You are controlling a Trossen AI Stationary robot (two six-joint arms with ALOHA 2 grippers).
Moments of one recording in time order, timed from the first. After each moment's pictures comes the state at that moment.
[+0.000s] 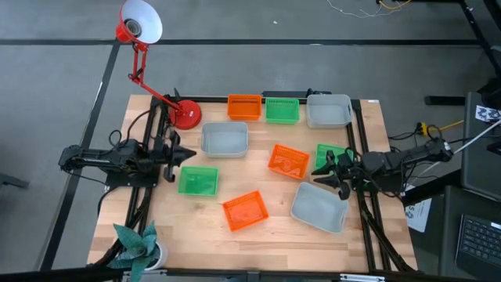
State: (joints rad) left arm -0.03 0.03 0.01 0.30 -0.11 -0.13; right arm 0.30 0.17 0.01 0.07 0.13 0.37
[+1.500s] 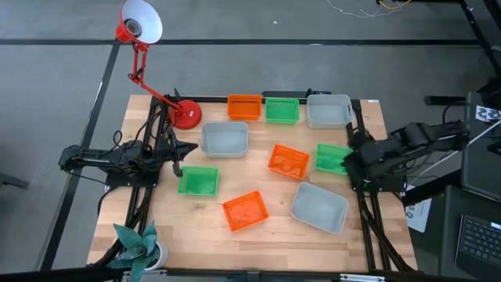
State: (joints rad) left arm -0.03 0.03 0.01 0.16 -0.39 -0.02; right arm 0.30 0.71 0.97 -1.35 0.23 0.94
